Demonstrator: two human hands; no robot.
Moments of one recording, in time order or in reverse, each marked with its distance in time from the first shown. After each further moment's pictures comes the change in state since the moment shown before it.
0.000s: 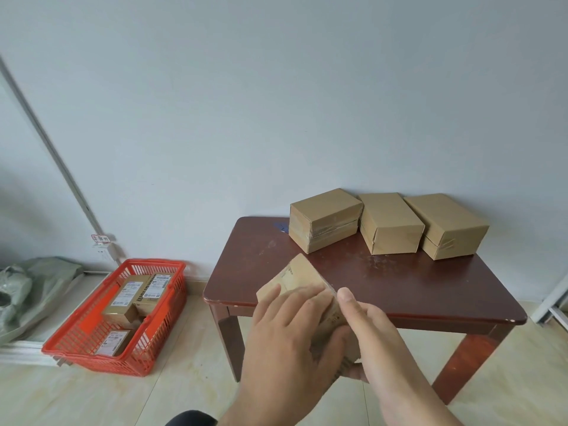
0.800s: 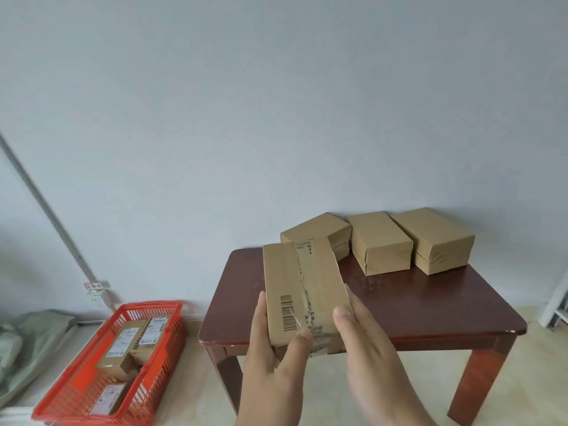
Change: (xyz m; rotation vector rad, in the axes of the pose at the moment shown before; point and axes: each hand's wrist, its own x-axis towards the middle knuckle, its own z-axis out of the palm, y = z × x) left_hand 0.032 0.026 -0.015 -0.869 -0.056 -0.797; right_hand -0.001 -0.027 0.002 0.085 -0.040 -0.348
